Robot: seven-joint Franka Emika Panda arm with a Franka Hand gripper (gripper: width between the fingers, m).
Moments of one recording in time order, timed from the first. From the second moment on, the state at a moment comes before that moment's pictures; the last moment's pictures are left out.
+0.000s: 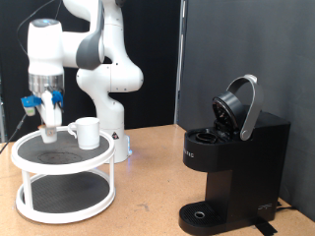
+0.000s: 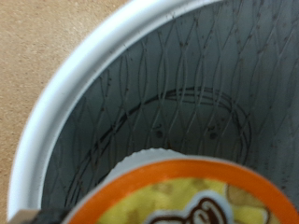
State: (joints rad) arm -0.24 -0.39 -0.45 -2.56 -0.26 2.22 1.74
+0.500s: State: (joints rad) arm -0.22 -0.41 -0.45 -2.53 -0.12 2.13 1.69
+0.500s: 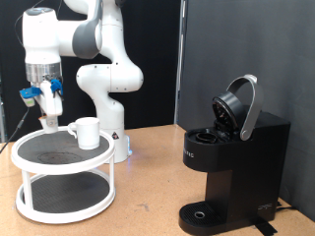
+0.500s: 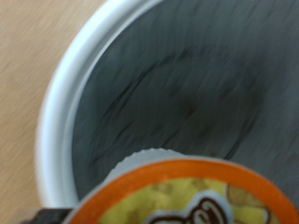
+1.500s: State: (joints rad) arm -0.10 -0.45 -0.41 -2.41 0.32 1.91 1.76
